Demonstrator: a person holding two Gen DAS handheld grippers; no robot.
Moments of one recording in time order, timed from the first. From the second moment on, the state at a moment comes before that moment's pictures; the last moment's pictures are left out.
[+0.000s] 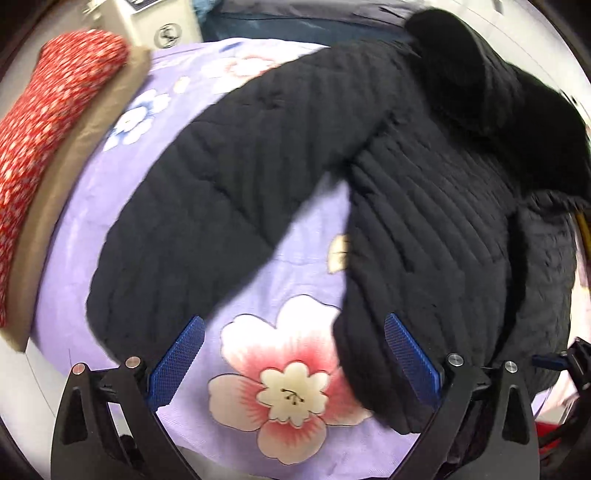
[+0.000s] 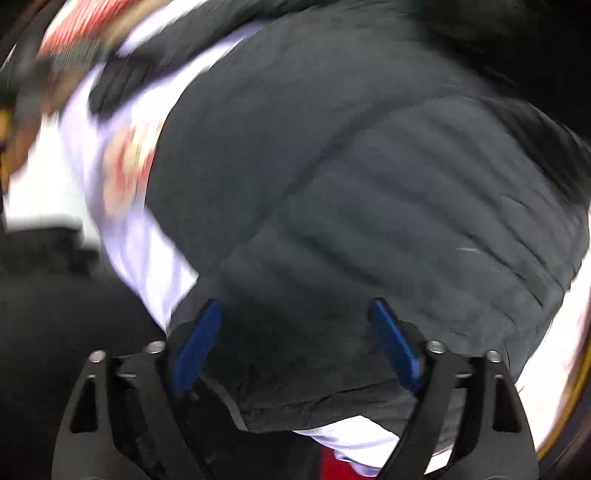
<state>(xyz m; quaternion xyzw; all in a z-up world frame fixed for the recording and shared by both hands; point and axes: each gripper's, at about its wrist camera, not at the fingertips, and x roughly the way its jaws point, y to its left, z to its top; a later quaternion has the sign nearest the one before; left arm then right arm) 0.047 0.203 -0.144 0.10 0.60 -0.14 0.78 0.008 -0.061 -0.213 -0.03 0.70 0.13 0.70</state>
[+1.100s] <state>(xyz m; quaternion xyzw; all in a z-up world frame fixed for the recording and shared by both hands) 0.015 0.166 -0.146 0.09 0.61 -0.14 0.78 -0.066 -0.494 0.046 0.28 0.35 -0.28 0.85</state>
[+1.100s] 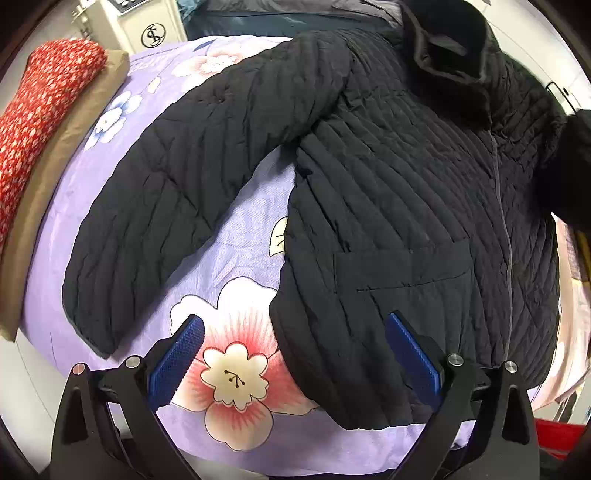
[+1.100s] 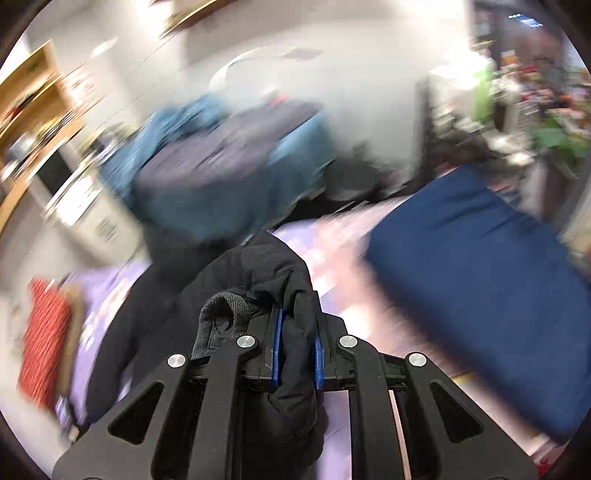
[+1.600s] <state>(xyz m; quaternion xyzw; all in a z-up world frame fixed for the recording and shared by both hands) 0.012 0.191 -0.158 0.06 0.62 -0.11 0.77 -0.100 -0.499 -0.004 0.35 0.34 -0.28 0.83</state>
